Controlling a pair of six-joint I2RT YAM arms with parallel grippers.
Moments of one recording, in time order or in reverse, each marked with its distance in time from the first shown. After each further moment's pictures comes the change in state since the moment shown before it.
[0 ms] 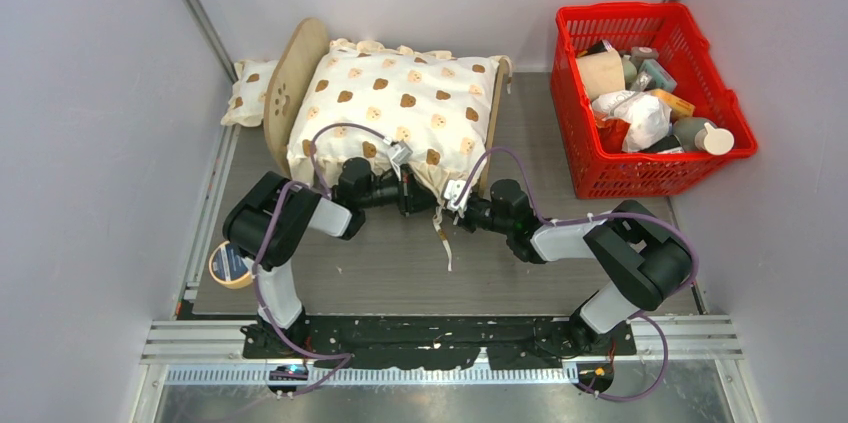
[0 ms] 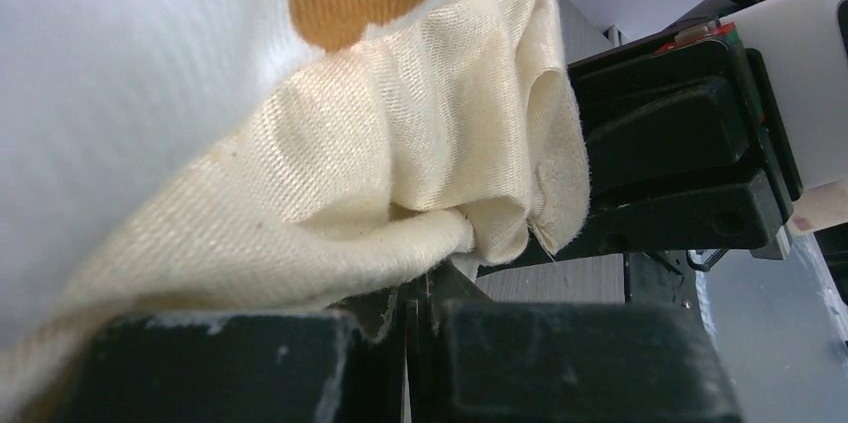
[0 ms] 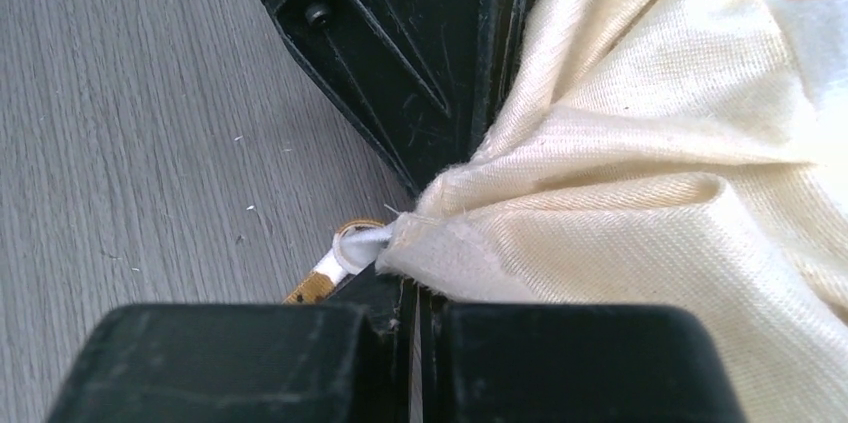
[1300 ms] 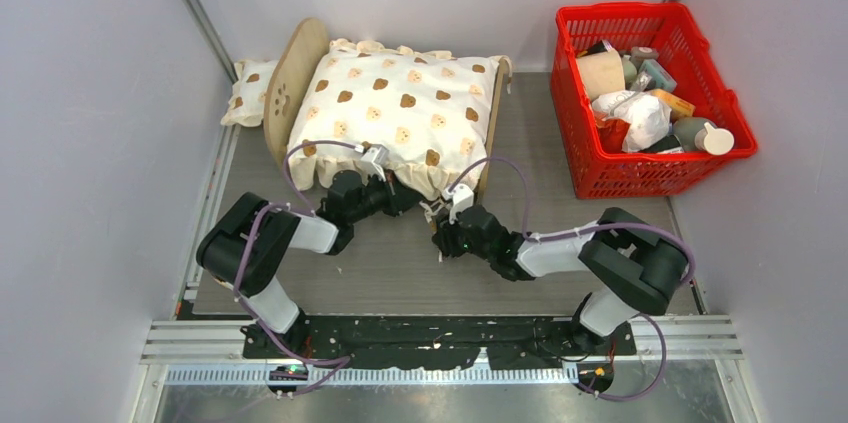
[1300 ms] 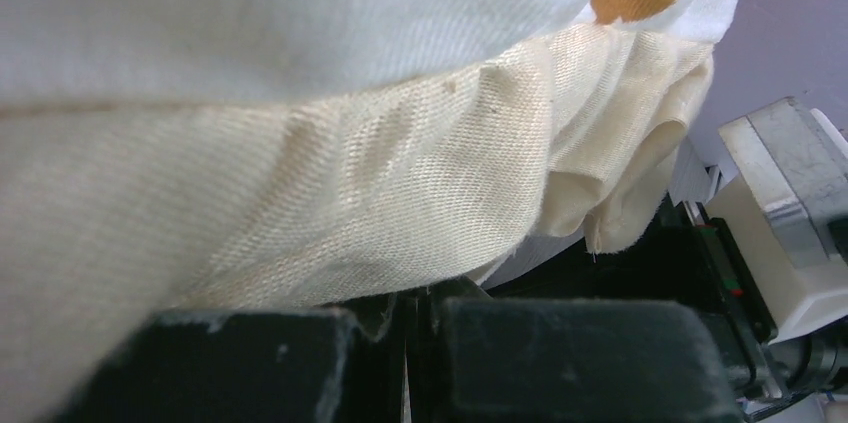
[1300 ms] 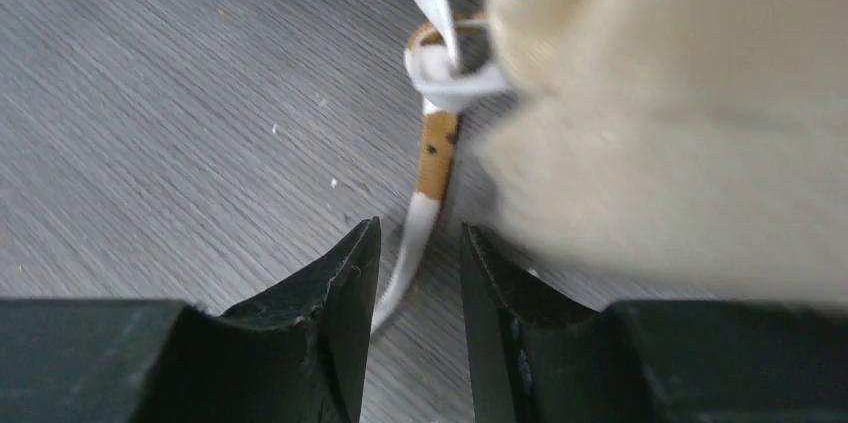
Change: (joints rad) left arm -0.002 -0.190 -0.159 -0.124 -0.416 -0.124; right arm 0.239 -0.024 -0.018 -0.240 0.513 0.767
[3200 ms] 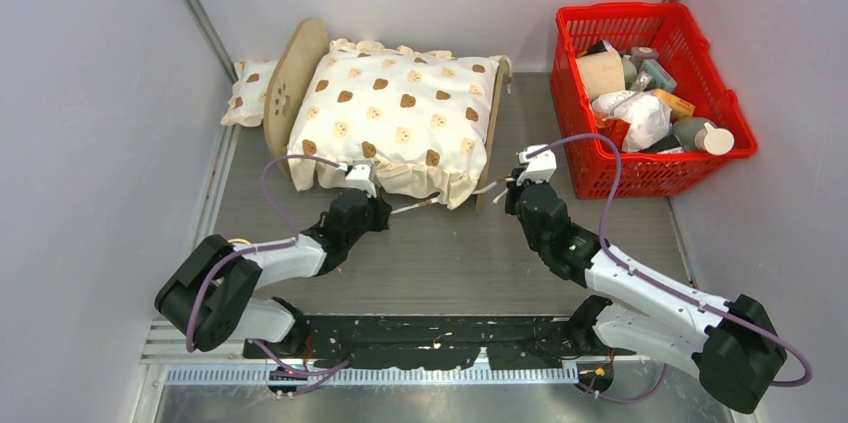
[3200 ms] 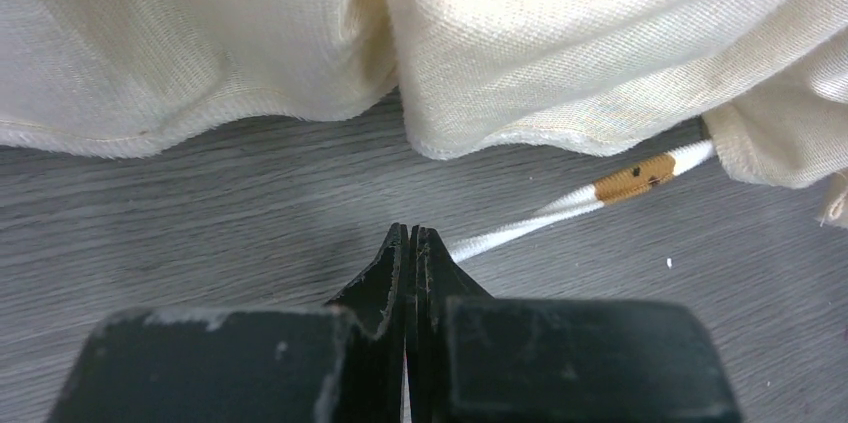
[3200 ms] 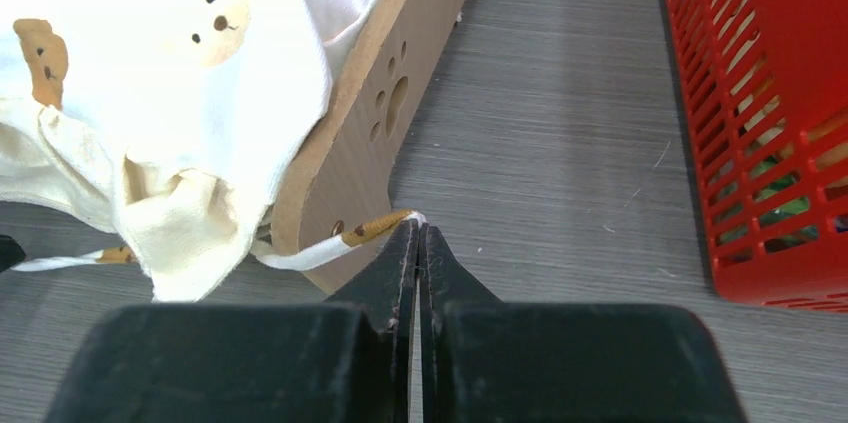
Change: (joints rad) left arm -0.120 -0.311 -0.093 -0.454 -0.594 0.122; right arm -0.179 -0.598 0.048 -0.386 0.496 -0.122
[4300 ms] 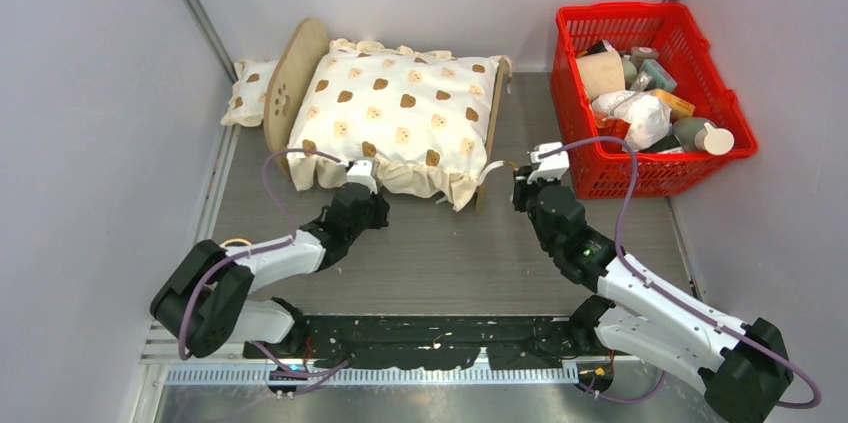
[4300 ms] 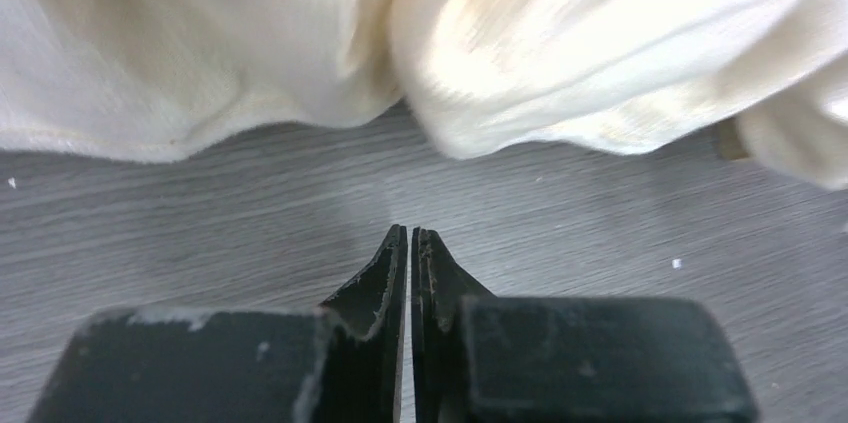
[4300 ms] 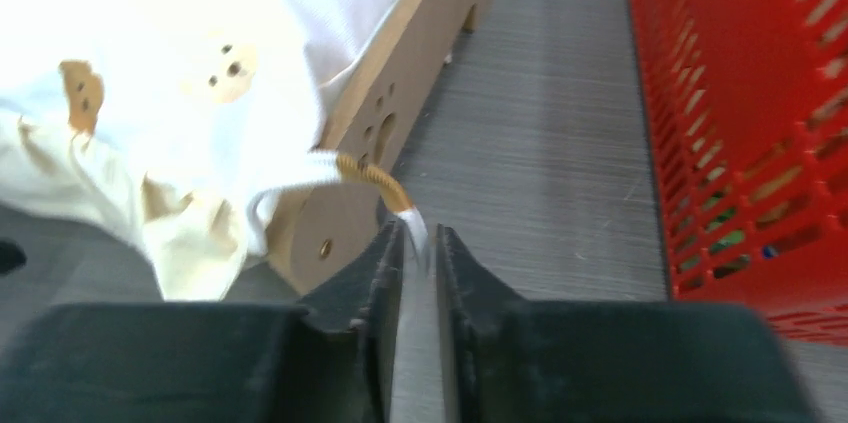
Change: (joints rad) left arm -0.010 -0.017 0.060 -0.140 -0.050 0.008; right arm -0.033 -0.111 0.003 -0.002 -0.014 -0.102
